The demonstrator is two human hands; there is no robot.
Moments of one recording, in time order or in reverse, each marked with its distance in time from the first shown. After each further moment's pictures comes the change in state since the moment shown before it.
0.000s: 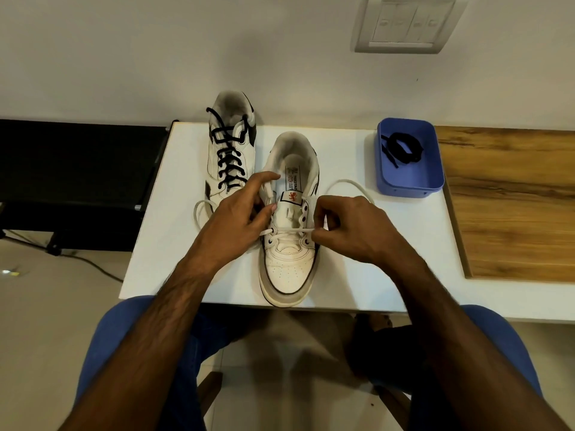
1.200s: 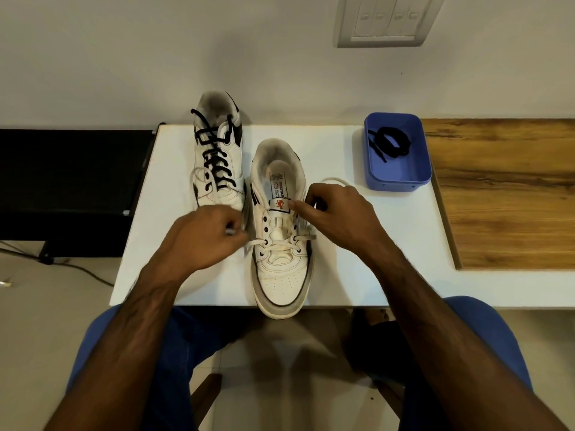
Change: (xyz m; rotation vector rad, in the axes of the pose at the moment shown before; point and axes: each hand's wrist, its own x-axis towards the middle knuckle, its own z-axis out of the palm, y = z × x) left_hand -0.010 -0.003 -0.023 0.423 -0.173 -0.142; right_hand 0.012 0.006 0.008 0.083 0.153 0.062
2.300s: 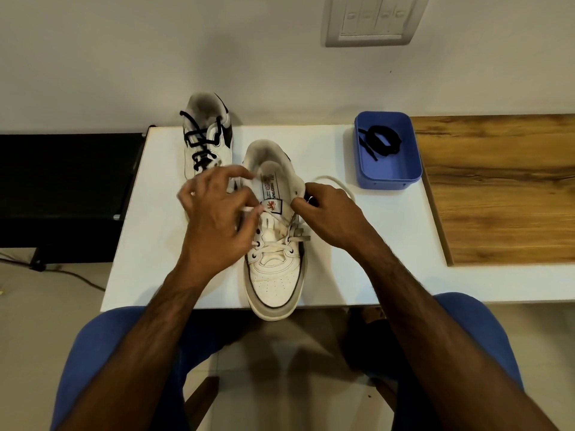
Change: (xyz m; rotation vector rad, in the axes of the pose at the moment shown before) left_hand 0.007 0.036 0.017 -0.034 0.496 0.216; right_hand 0.006 0.006 0.007 0.171 -0.053 0.124
